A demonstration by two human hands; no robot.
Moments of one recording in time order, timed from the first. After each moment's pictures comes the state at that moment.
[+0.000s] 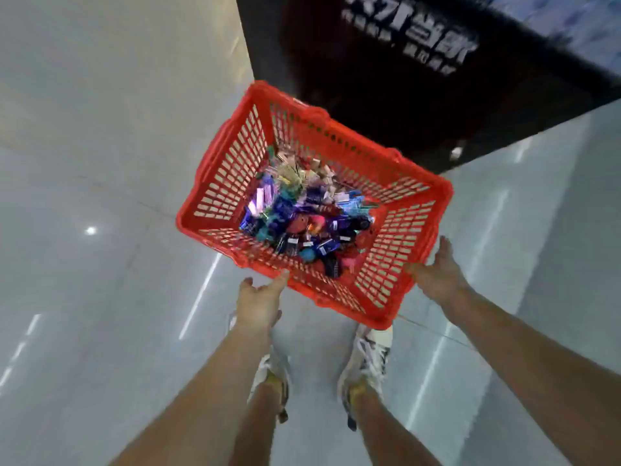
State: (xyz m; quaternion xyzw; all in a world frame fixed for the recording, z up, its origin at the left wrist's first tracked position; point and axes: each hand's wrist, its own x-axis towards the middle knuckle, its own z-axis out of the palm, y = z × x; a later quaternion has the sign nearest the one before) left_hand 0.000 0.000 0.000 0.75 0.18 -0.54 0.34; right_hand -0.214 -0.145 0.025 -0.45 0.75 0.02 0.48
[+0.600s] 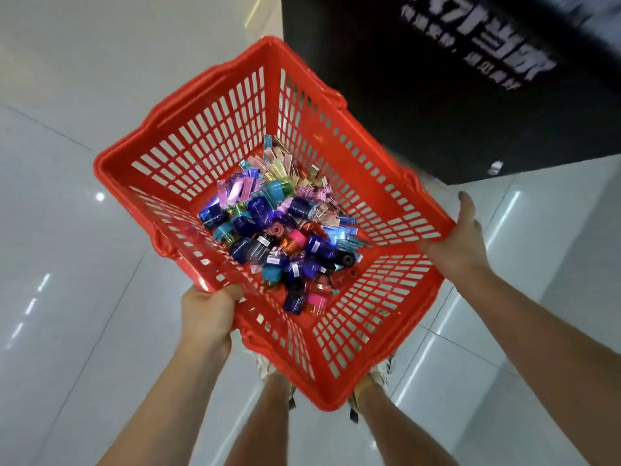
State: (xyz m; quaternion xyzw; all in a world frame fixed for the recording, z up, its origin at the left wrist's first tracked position) left_hand 0.072 0.010 0.051 0.79 0.22 -0.42 0.39; right_hand -0.162 -0.193 0.033 -0.57 0.72 0.08 0.39
